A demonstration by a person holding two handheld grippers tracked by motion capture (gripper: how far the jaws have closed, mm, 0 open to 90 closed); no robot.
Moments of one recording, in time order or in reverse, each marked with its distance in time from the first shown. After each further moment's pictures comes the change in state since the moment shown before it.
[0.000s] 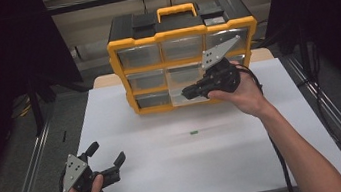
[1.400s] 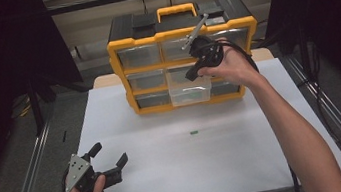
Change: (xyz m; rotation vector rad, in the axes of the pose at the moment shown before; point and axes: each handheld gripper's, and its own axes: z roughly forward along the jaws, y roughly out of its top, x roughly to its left) left arm -0.002 -0.002 0.002 0.031 -0.018 0.017; right arm -0.060 0.030 0.026 0.403 -0.132 0.070
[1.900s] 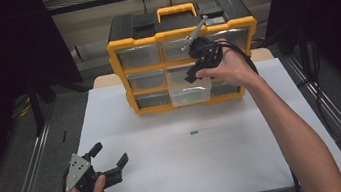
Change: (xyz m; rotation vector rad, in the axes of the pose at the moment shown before) left arm 0.000 -0.001 0.002 -0.009 -0.018 -0.024; right arm -0.002 -0.002 0.001 -0.023 -0.011 0.016
